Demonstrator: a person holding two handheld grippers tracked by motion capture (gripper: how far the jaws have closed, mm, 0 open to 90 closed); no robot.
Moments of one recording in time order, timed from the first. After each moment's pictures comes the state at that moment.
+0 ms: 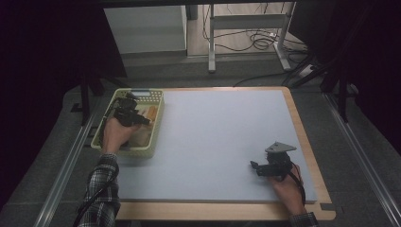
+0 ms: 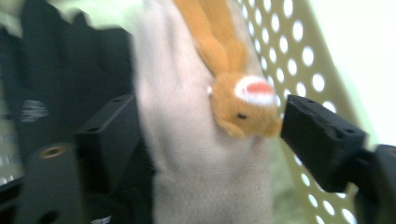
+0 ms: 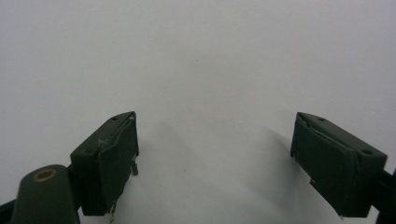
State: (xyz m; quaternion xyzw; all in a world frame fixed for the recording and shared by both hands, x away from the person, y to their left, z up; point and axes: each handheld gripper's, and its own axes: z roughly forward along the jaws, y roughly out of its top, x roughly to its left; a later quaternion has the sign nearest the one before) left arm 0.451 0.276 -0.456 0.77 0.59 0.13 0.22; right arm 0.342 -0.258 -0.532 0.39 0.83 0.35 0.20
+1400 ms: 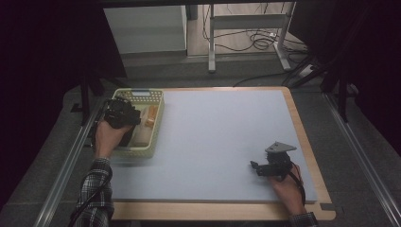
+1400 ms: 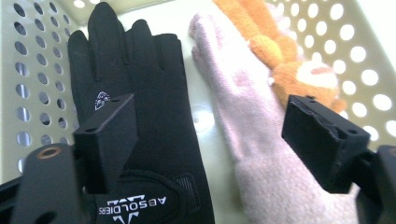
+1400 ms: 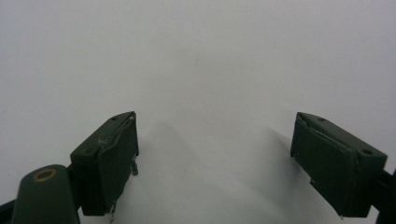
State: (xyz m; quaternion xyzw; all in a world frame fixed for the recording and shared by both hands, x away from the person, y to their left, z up) left arm 0.435 0.296 -0.461 0.76 0.59 0.17 0.23; right arm 0.343 -0.258 -0.532 0.39 0.83 0.35 0.20
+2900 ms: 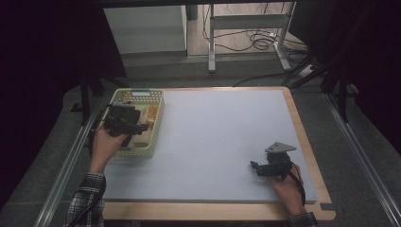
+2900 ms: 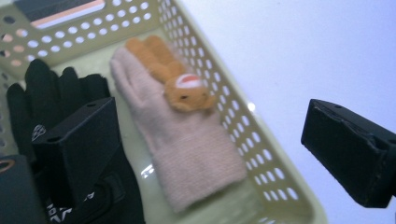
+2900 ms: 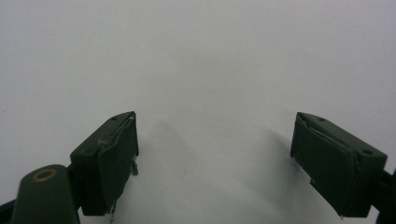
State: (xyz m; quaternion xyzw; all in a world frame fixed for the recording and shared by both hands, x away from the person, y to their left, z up) left arm 0.383 0.268 -0.430 0.79 0.48 0.17 0.33; right arm 0.342 -0.258 -0.532 0.39 0.83 0.34 0.21
